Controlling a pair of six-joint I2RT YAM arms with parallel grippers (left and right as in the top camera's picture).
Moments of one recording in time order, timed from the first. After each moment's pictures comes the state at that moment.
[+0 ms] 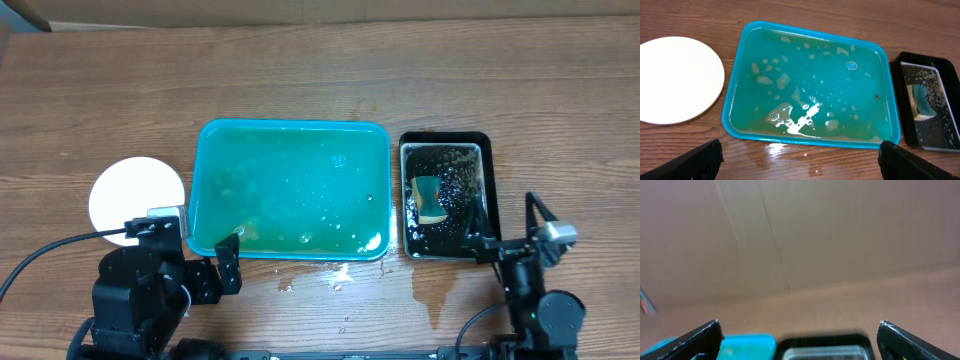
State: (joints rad) left arm -0.16 0.58 1.02 -1.16 0.02 -0.29; right arm 0.01 0.01 0.02 0.06 -0.12 0.25
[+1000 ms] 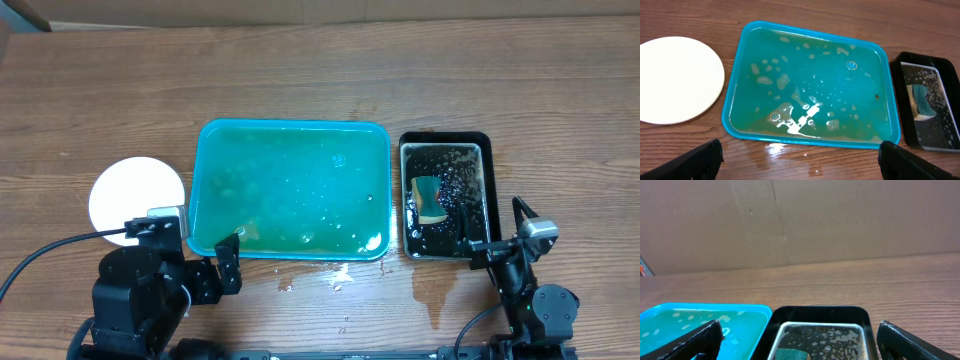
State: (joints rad) left arm -0.16 0.58 1.02 -1.16 0.02 -0.29; right arm 0.01 0.01 0.02 -0.02 -0.17 0.15
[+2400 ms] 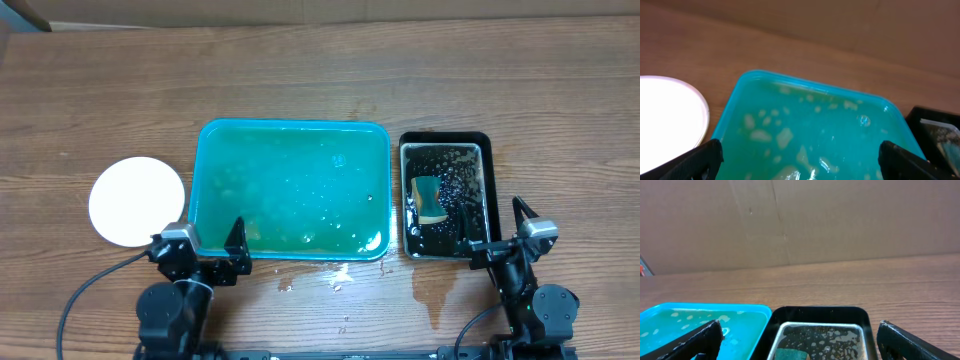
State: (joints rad) left arm -0.04 0.10 0.26 -0.42 0.07 -0.28; right arm 0.01 0.01 0.02 -0.02 -0.17 0.15
